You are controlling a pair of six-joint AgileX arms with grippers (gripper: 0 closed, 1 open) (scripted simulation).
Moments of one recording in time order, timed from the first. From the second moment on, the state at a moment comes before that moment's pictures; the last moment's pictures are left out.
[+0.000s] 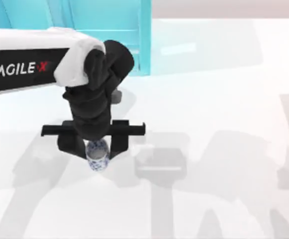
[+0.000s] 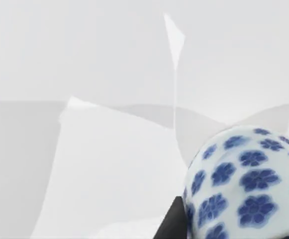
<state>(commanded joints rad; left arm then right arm) -0.54 1.97 1.34 -0.94 0.00 -0.52 0.00 0.00 0.00 0.00 0.00 0.00</state>
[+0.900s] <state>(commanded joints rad) 0.31 1.74 1.29 -1.13 0.00 0.33 0.00 0.00 0.00 0.00 0.00 0.00</state>
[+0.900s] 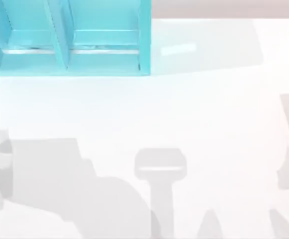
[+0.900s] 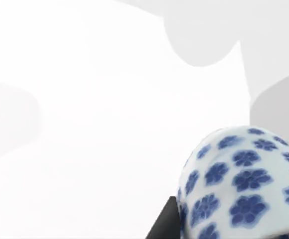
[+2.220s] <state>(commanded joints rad) 0.31 1.82 1.12 -0.87 0.00 0.34 0.00 0.00 0.00 0.00 0.00 0.00</state>
